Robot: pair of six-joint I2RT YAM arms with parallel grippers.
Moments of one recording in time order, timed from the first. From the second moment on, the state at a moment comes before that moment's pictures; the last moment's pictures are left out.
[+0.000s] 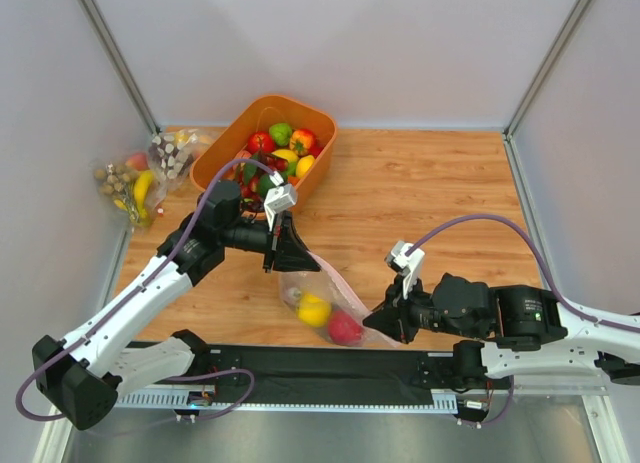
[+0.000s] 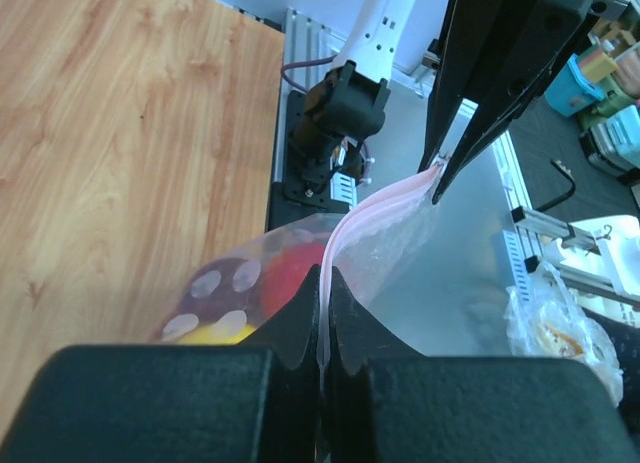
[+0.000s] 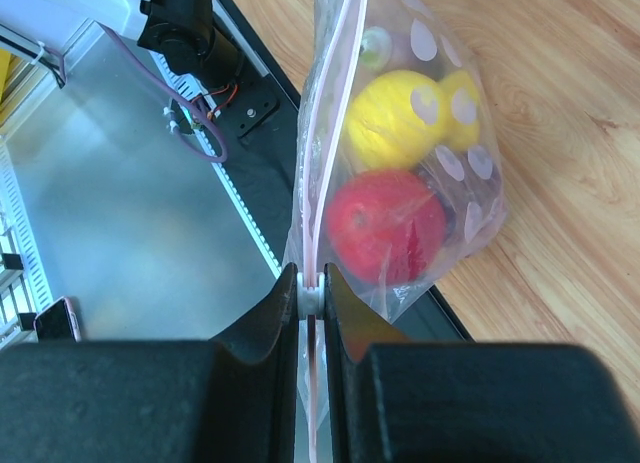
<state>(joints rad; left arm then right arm) -0.60 1.03 0.95 -0.23 1.06 -0.24 1.48 0.71 1.00 -0.77 0.25 0.58</state>
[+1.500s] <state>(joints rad) -0.62 0.88 0.88 -0.28 0.97 -0.07 1.45 0.81 1.29 -0.75 0.48 0.44</state>
